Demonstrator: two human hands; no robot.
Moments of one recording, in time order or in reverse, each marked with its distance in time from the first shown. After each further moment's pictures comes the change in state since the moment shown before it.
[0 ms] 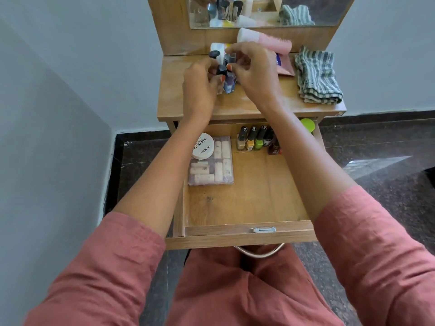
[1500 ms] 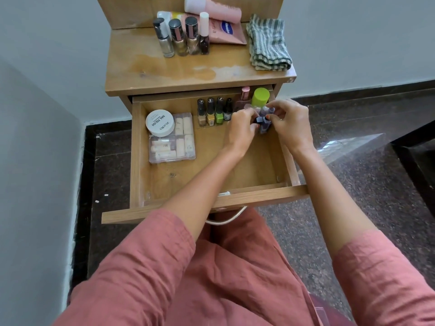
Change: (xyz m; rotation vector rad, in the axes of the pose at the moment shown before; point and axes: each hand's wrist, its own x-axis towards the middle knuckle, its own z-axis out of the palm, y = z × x) left_hand -0.135 0.035 0.138 -0.001 -0.385 0.011; right_hand -0.147 0.104 -0.103 -0.254 0.019 0.270
